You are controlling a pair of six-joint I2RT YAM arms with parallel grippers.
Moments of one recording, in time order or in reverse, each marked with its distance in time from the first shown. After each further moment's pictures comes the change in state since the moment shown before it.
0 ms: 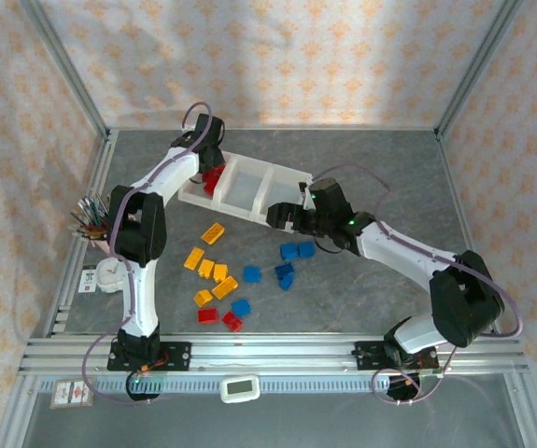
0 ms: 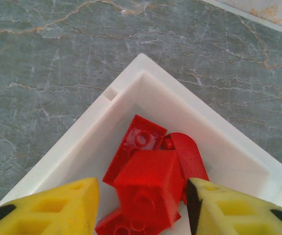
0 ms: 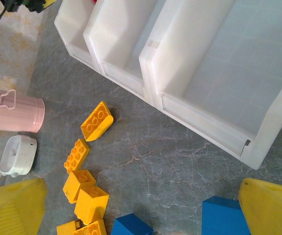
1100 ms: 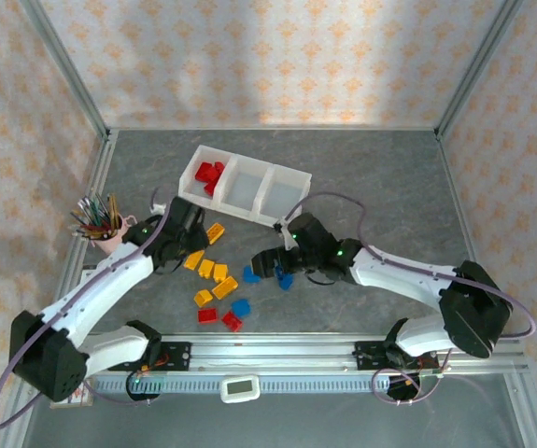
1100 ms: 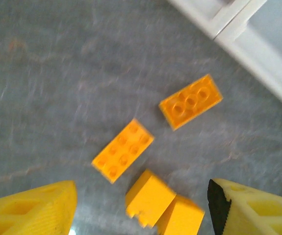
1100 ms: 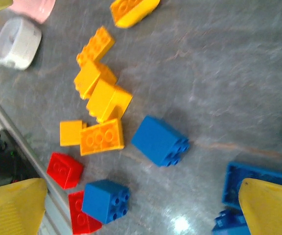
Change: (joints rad) left arm -0.238 -1.017 -0.930 -0.256 0.026 -0.272; right arm 0.275 -0.081 -0.134 -0.052 0.000 -0.084
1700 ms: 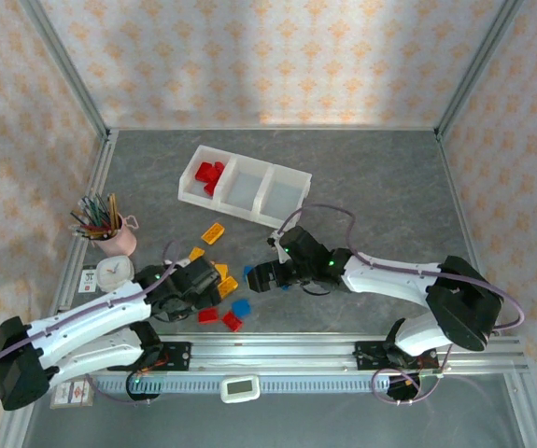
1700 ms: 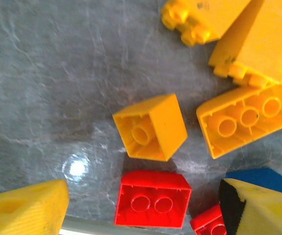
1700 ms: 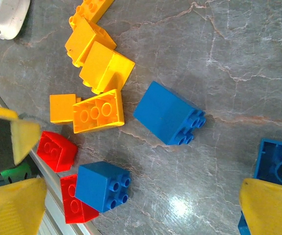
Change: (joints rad) left arm -0.404 -0.157 -0.274 -0.121 0.140 -0.397; right arm 0.055 0.052 -0.052 0.068 0.000 0.038
